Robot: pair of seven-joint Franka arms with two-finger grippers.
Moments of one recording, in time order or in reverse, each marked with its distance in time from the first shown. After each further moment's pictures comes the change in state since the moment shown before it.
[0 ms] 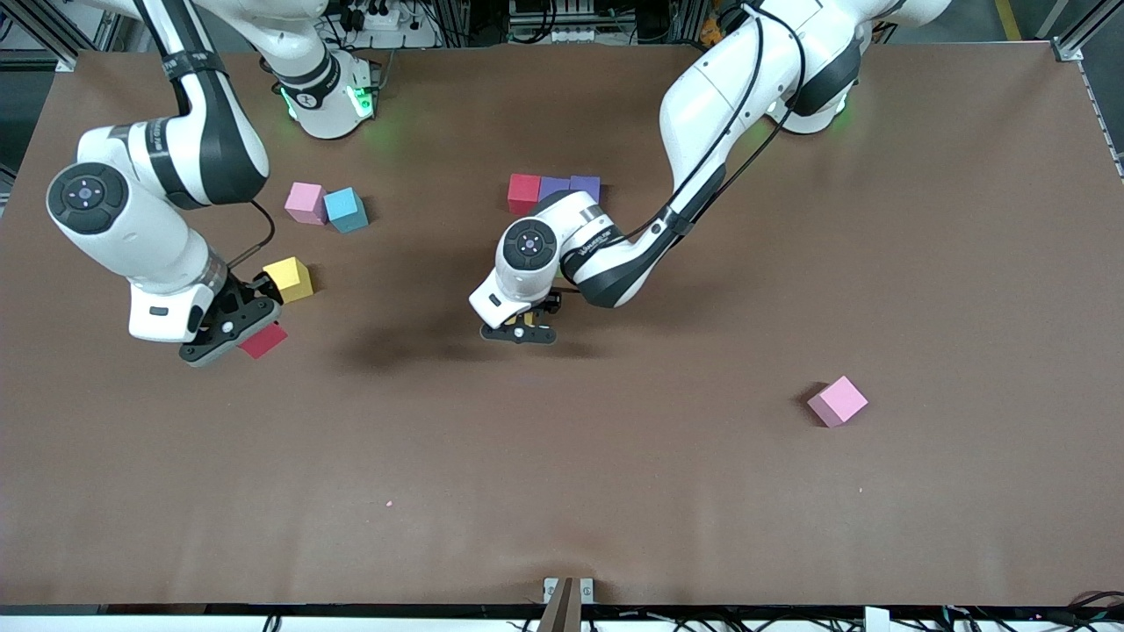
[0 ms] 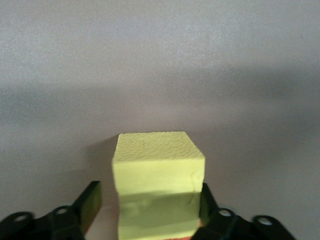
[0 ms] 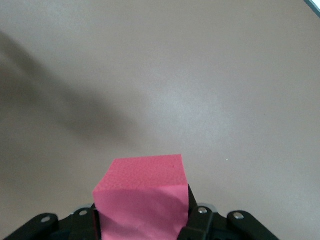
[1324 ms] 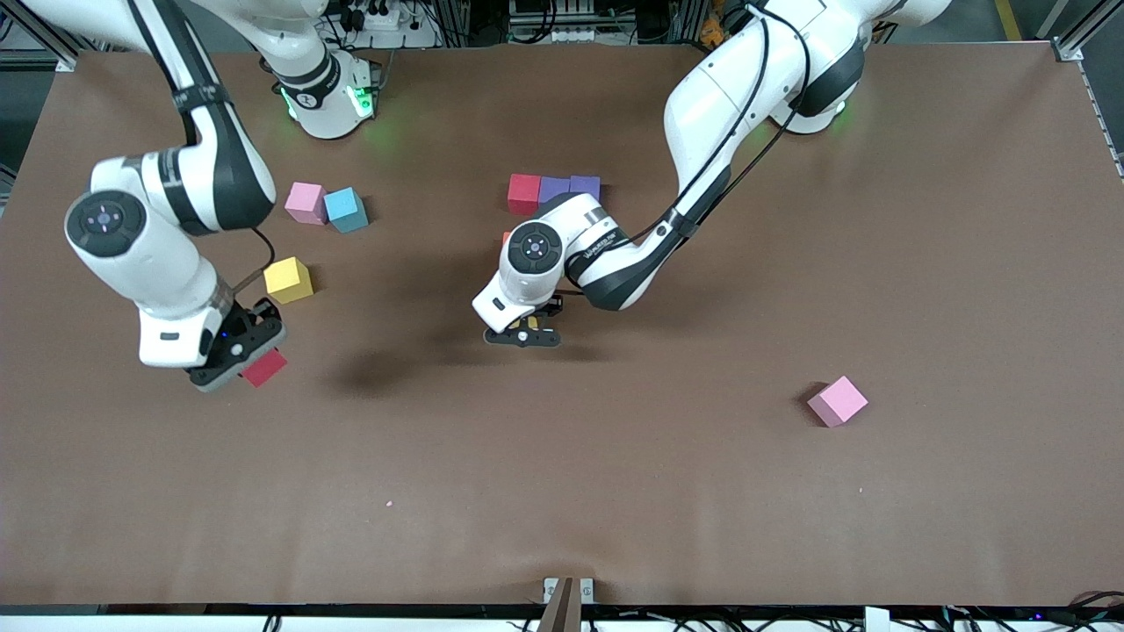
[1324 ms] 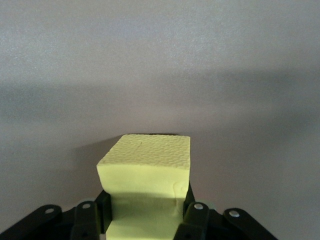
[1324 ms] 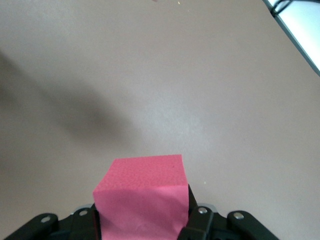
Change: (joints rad) left arm 0.014 -0.003 -0.007 0.001 0.000 0.000 -0.023; right arm 0.000 0.066 0.002 0.031 -0.086 0.094 -0.015
